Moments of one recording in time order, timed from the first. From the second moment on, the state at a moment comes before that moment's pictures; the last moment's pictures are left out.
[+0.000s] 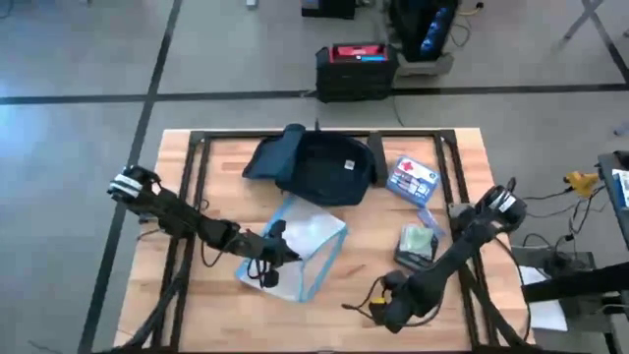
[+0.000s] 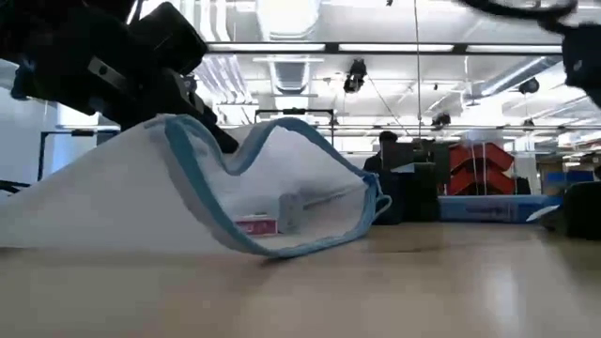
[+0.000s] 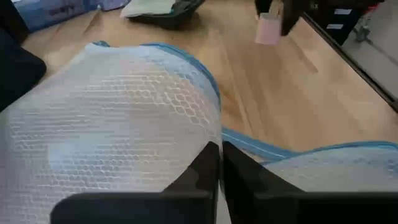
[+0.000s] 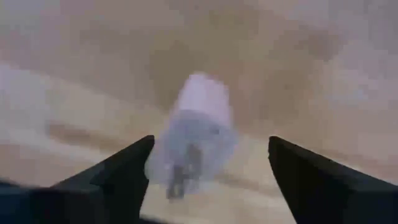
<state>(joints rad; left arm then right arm) -0.36 1.56 0.49 0.61 -0.23 -0.19 0.75 1.77 1.11 -0.71 -0.06 2.04</state>
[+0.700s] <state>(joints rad) -0.36 1.56 0.49 0.62 -0.23 -0.18 0.64 1.77 1.19 -0.70 0.14 1.65</state>
